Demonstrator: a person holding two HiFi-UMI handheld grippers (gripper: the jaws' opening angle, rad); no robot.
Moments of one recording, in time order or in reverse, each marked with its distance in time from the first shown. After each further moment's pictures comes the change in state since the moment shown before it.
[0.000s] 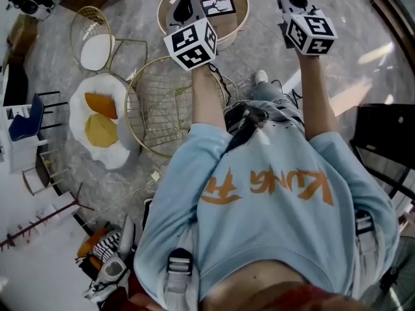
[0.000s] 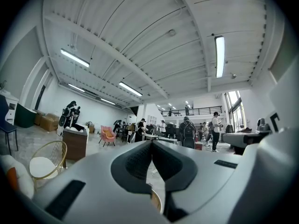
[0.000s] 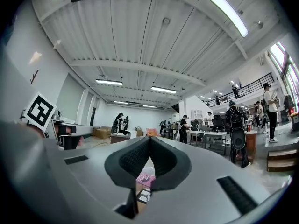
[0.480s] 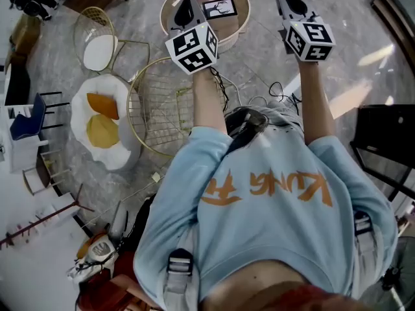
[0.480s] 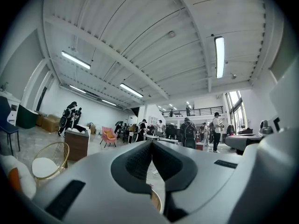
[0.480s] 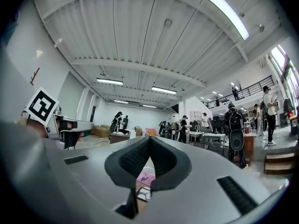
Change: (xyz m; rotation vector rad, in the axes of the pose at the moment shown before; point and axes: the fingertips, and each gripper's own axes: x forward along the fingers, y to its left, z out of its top) left arm -0.020 0.007 0.010 0.006 -0.010 0.009; right arm -0.016 0.017 0.002 -0.020 -0.002 -0.014
